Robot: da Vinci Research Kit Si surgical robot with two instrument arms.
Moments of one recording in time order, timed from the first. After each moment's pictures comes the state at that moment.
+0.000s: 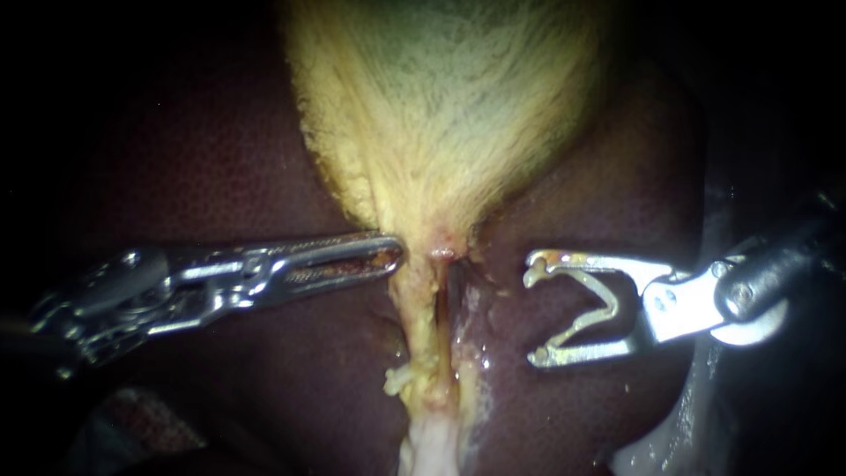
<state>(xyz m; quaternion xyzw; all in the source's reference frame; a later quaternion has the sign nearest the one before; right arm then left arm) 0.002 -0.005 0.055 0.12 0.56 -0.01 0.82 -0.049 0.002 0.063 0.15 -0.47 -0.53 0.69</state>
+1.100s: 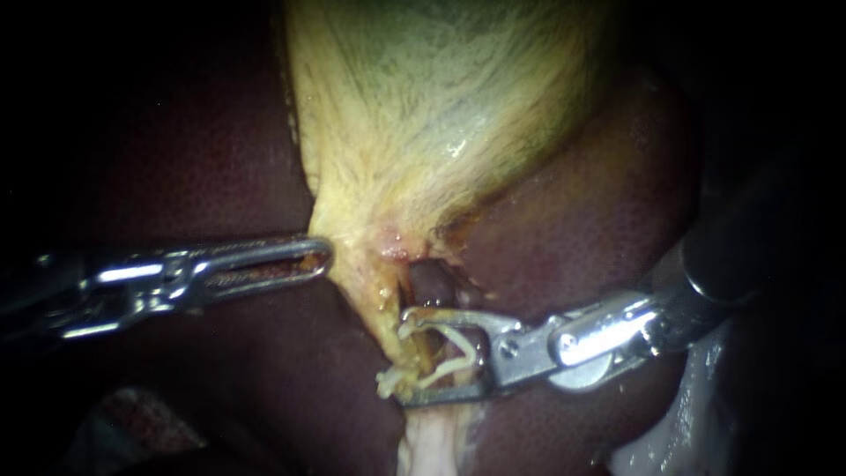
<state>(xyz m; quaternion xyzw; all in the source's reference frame) 0.014 -0.011 0.070 0.19 0.50 0.04 0.84 -0.043 0.002 0.058 0.14 -0.46 -0.54 0.69</state>
